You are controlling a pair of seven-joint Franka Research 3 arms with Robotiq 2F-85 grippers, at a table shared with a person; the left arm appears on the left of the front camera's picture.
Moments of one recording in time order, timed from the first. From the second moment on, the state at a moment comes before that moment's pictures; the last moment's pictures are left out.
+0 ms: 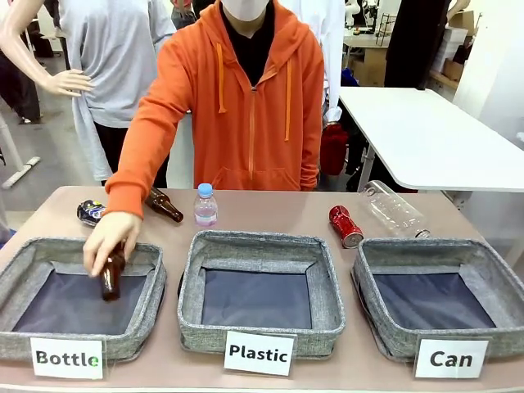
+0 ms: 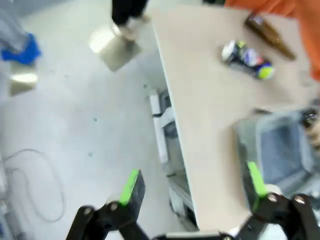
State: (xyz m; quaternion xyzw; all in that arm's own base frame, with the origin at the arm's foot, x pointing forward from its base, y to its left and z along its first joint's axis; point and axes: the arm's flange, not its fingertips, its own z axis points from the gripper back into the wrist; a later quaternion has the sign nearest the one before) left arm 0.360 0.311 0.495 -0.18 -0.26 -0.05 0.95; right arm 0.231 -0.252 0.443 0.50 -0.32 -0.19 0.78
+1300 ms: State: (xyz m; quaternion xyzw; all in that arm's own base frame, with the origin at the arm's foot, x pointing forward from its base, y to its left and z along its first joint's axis) left arm 0.388 0.243 0.497 -0.19 -0.26 -0.10 0.94; right arm 0.230 -0.253 0.444 0.50 -0.32 -0.19 0.78
